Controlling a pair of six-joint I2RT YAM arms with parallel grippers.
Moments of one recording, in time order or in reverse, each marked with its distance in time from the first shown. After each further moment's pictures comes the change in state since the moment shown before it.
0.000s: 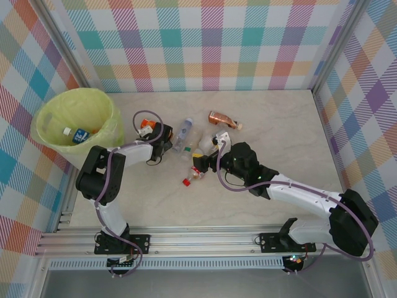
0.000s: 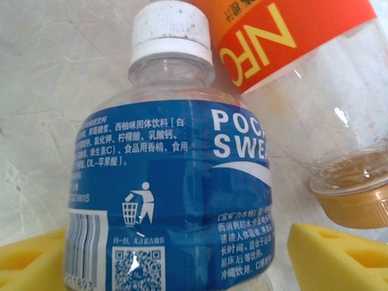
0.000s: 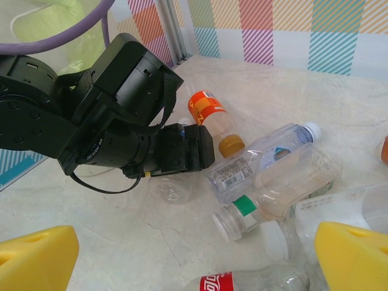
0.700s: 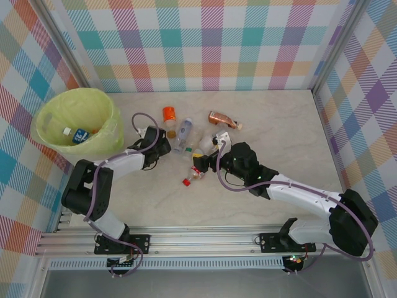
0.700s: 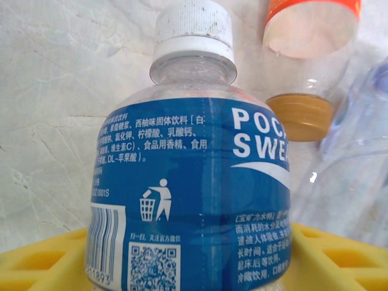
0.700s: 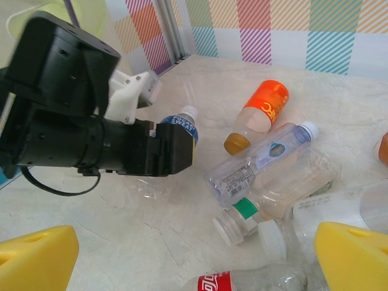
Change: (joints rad) left arm 0.005 -0.230 -0.172 0.118 0.129 0.218; right arm 0.000 0.006 0.000 0.001 0.005 -0.001
